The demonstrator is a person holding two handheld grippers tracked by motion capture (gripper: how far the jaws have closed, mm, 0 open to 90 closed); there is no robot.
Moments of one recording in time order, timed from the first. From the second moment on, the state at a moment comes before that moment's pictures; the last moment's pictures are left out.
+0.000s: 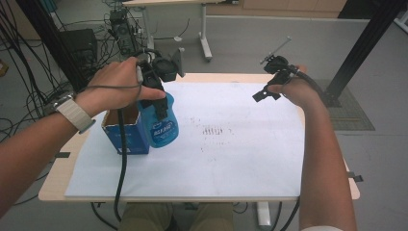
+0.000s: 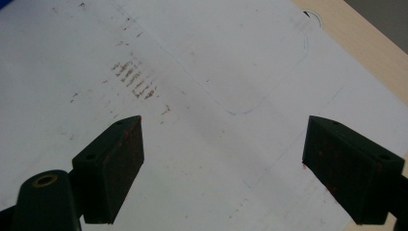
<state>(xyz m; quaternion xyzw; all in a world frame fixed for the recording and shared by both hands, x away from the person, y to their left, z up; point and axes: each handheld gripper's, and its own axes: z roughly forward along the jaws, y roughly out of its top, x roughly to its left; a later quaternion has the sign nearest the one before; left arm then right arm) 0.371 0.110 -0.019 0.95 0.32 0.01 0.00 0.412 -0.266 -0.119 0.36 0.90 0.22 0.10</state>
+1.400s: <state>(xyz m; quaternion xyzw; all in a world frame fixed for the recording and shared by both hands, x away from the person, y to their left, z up) 0.404 0.147 0.065 0.87 0.49 0.01 0.01 0.426 -0.261 -0.125 0.33 0.91 0.24 0.10</state>
